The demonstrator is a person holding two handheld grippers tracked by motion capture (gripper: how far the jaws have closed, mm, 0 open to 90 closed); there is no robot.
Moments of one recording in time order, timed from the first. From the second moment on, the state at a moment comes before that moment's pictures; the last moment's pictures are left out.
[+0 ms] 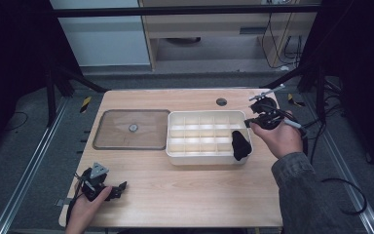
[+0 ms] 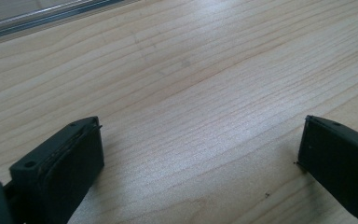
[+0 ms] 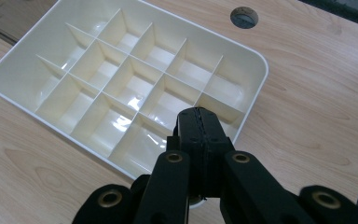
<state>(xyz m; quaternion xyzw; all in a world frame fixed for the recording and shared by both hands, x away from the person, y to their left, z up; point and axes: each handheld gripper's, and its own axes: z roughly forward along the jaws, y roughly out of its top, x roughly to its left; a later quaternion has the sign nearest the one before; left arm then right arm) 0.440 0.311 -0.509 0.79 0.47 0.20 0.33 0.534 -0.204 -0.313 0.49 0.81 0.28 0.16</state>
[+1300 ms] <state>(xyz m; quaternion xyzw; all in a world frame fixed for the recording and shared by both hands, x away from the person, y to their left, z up) 0.441 0.312 -0.509 0.80 0.47 0.21 0.33 0.561 -0.194 -0.384 0.51 0.82 0.23 0.12</state>
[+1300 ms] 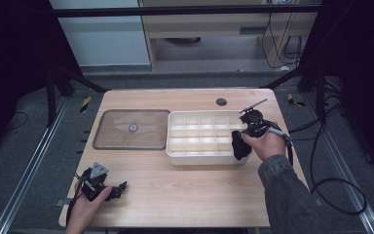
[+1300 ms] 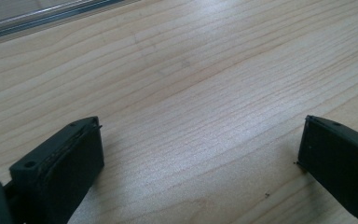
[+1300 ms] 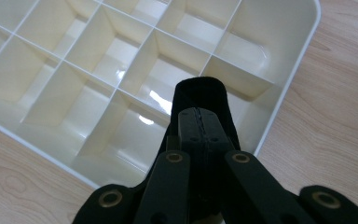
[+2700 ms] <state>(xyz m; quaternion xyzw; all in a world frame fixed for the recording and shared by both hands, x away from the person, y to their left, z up) 0.442 0.310 -0.509 0.80 0.47 0.21 0.33 0.552 -0.202 -0.430 0.51 0.82 0.22 0.11</state>
